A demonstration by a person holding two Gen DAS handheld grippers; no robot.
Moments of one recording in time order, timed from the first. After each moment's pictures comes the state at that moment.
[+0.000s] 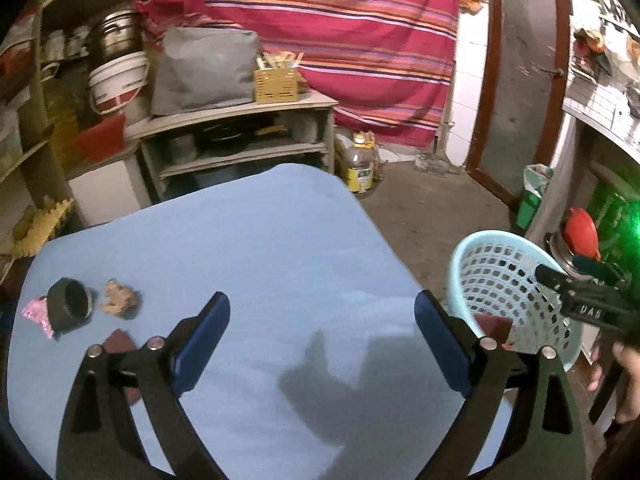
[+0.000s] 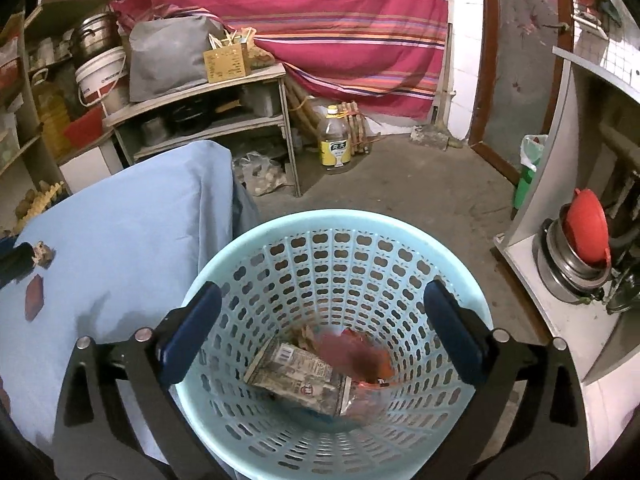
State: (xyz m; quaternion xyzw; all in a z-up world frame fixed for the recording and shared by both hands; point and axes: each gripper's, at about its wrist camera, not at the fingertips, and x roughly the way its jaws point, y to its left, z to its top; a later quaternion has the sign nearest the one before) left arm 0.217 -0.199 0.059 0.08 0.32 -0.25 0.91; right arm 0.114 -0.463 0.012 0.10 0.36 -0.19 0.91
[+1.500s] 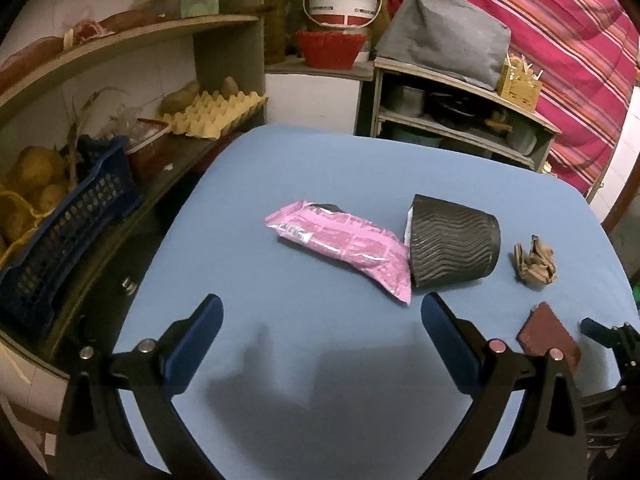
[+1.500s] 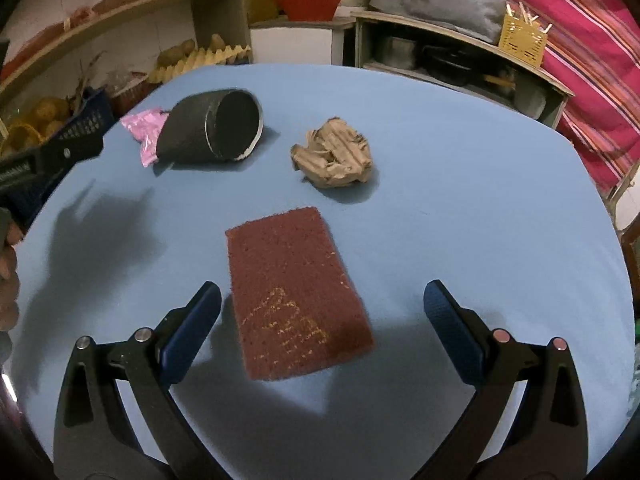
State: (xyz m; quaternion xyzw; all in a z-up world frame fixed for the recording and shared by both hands) left arm 0.338 0.173 -0.010 -0.02 0.39 -0.01 0.92; right arm 0.300 -0.051 -0.070 -0.06 0.45 0.10 0.89
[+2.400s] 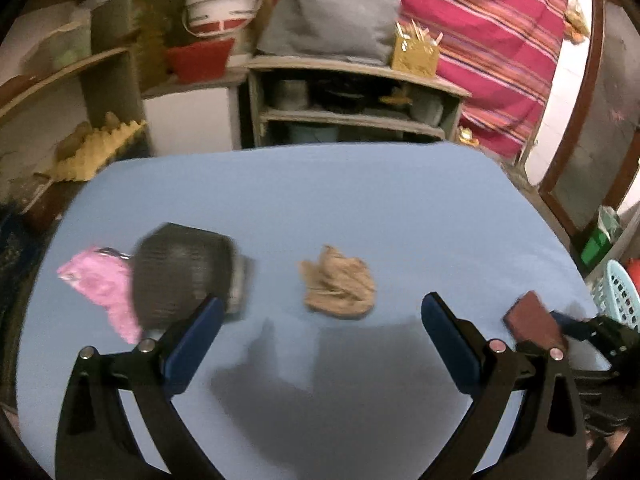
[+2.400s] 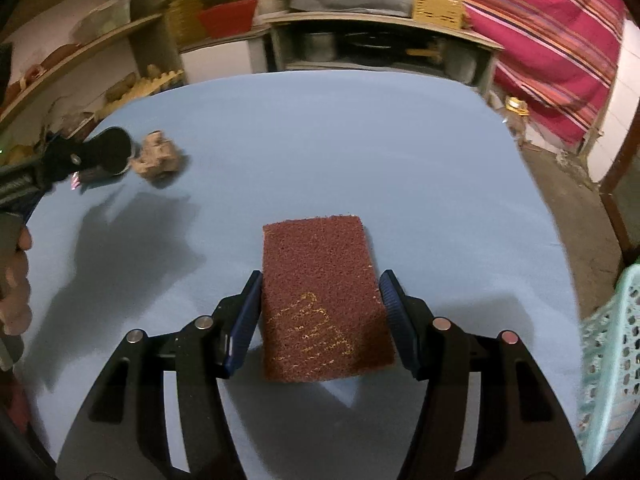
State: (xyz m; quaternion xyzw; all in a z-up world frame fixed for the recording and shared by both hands) left arm 0.360 -0.006 -0.011 0.02 0.39 -0.15 0.91; right arm 0.271 -0.227 -0.054 0.01 0.44 0.03 0.90
